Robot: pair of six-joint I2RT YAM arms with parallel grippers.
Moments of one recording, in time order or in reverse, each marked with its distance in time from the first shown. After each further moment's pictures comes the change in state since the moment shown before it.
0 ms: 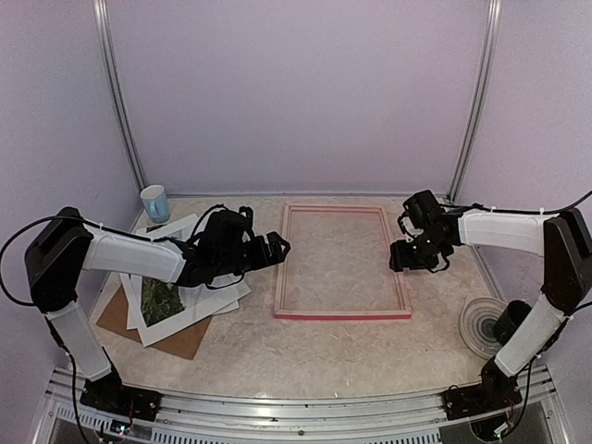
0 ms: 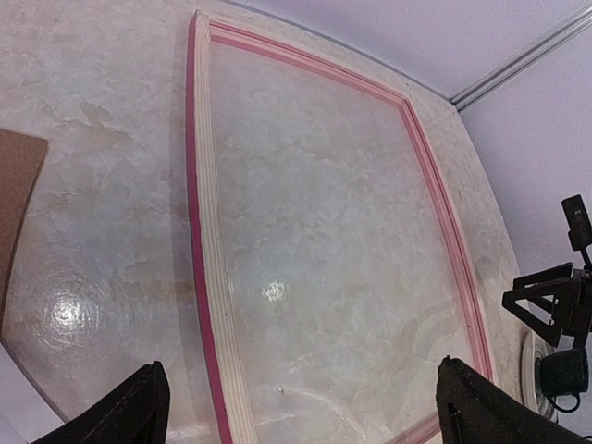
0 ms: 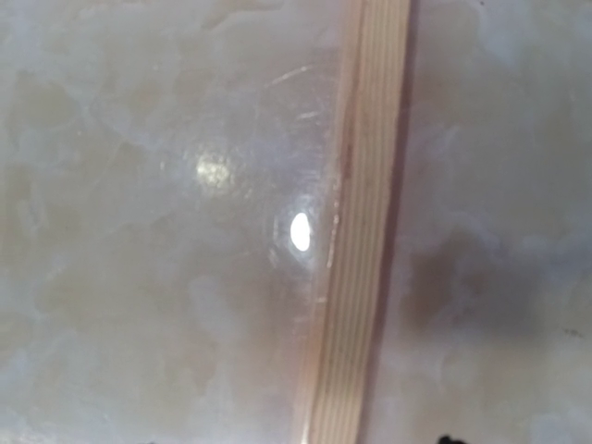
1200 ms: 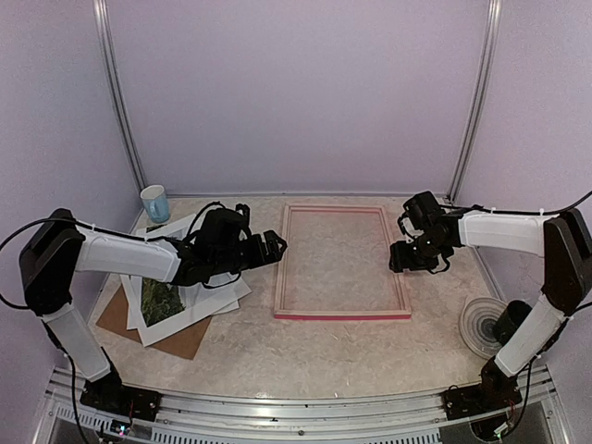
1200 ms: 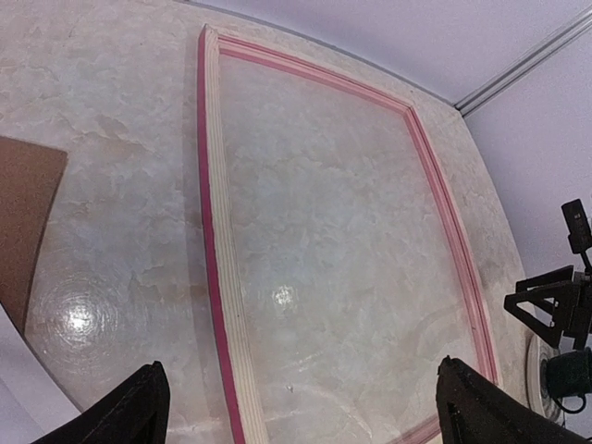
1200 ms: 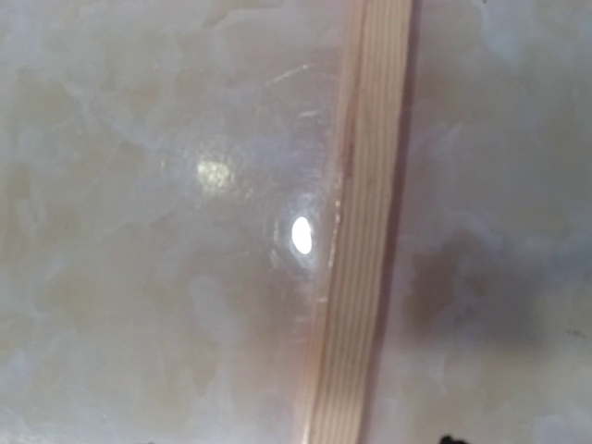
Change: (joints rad) left arm 0.003 -0.035 -0.009 -0.029 -0.024 0.018; right arm 0.000 -0.003 -0.013 0.014 -0.001 -0.002
